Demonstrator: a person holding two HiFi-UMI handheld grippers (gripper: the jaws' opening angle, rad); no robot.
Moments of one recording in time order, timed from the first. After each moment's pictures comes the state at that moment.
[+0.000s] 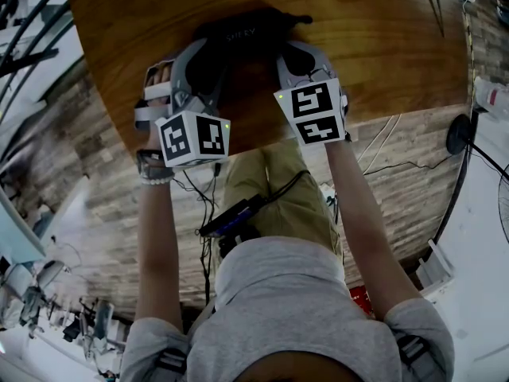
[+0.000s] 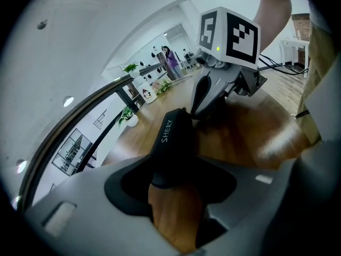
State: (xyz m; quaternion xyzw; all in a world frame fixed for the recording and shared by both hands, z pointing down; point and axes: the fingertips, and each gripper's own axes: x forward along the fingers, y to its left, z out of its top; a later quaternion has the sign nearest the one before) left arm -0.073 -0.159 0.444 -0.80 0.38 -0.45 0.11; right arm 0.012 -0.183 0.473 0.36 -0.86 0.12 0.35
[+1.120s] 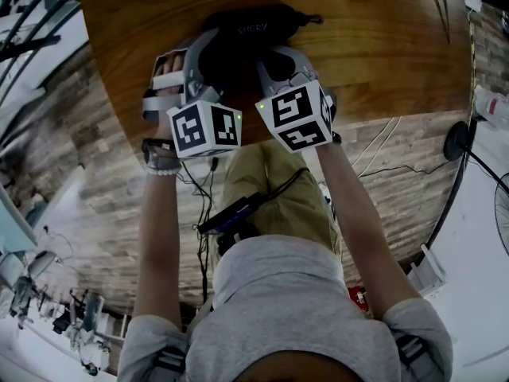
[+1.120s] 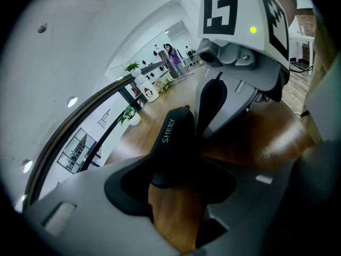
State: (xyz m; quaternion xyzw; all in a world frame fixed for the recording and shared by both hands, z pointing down) left arm -0.072 -0.161 0.443 -0.79 0.40 -0.46 0.12; right arm -0.037 -0.150 0.470 0.28 -0.88 0.10 0.37
